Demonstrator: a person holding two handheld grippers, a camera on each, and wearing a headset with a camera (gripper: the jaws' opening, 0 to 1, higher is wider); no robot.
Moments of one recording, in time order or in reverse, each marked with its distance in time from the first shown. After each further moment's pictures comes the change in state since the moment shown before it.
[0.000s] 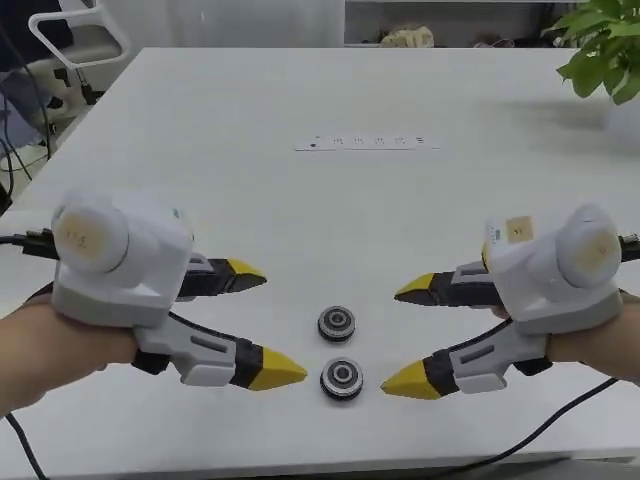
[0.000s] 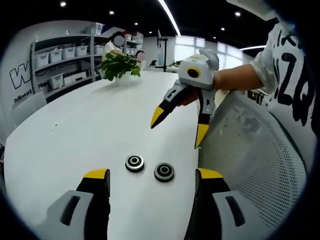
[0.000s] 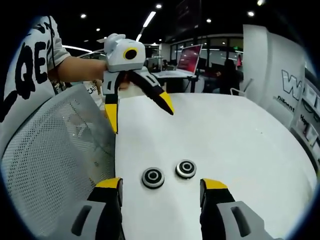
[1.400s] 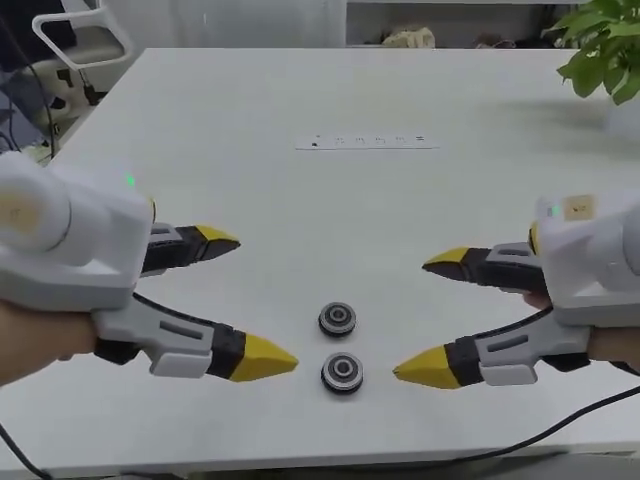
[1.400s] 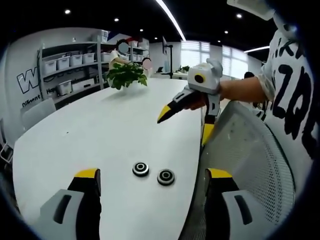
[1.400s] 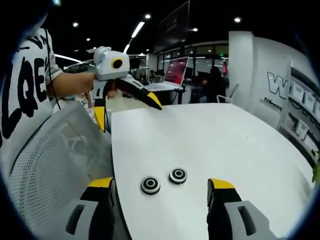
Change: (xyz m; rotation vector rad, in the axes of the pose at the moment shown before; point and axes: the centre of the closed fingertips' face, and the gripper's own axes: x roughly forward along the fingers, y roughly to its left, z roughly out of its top) left arm -0.034 -0.002 0.023 0.004 -0.052 0.080; right arm -0.031 0.001 0.022 0.048 -0.094 -0.105
